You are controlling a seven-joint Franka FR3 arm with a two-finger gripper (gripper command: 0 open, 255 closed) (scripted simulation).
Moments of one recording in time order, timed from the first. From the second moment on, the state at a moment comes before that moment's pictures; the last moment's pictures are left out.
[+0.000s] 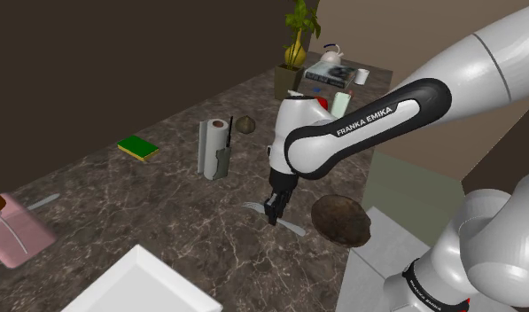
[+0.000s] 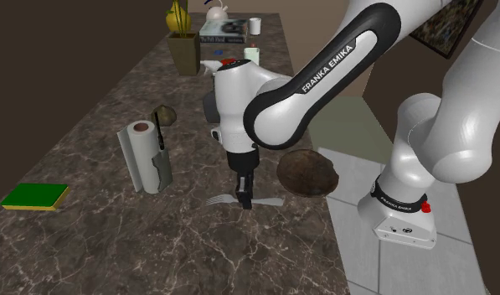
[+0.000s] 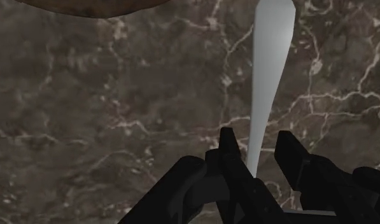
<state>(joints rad) 0.27 -0.11 0.18 -2.52 0.32 2.32 -0.10</state>
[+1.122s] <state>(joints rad) 0.26 -0.20 0.17 -2.47 0.30 2.17 -0.07</state>
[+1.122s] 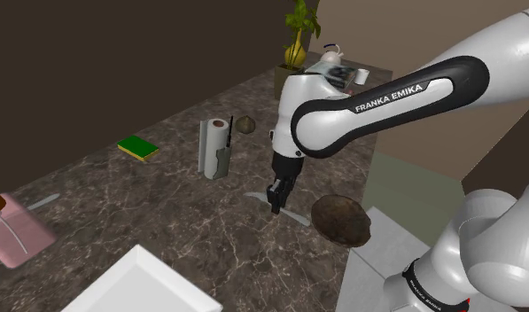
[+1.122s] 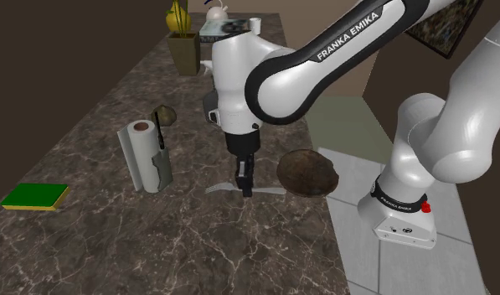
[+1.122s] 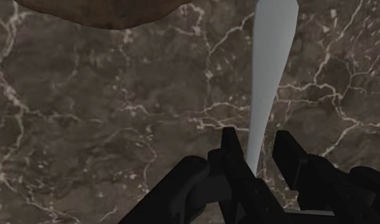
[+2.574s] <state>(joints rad) 0.21 -0.59 0.08 -2.63 0.26 1.92 -0.14</state>
